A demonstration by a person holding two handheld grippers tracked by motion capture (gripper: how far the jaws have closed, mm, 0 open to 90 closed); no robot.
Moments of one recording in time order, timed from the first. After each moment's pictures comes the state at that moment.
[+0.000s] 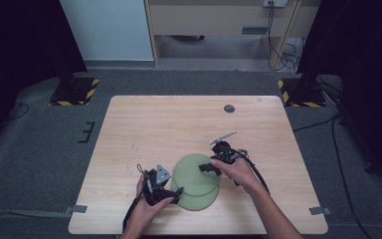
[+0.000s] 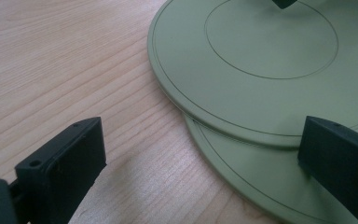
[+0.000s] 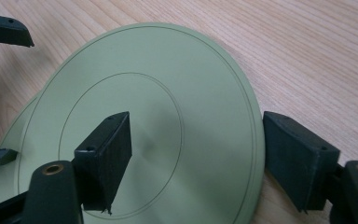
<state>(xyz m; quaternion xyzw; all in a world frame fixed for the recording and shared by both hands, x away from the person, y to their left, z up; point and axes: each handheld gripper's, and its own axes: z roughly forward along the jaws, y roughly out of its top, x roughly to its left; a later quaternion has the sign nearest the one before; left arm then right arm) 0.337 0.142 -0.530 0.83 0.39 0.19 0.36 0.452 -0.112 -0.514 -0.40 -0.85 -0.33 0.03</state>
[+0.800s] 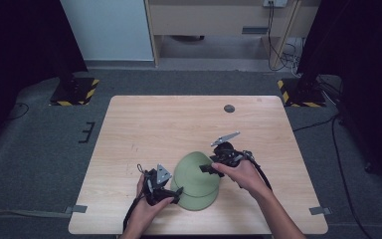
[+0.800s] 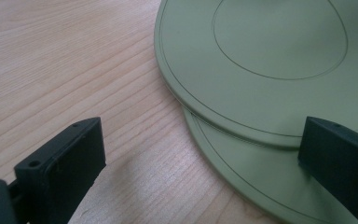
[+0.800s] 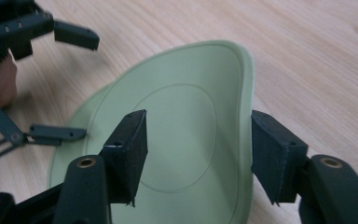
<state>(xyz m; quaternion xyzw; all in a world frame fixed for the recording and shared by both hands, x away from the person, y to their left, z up) 0.337 0.141 -0.530 0.83 0.39 0.19 0.35 0.421 -0.112 -0.472 -0.35 -0.87 -0.35 0.00</state>
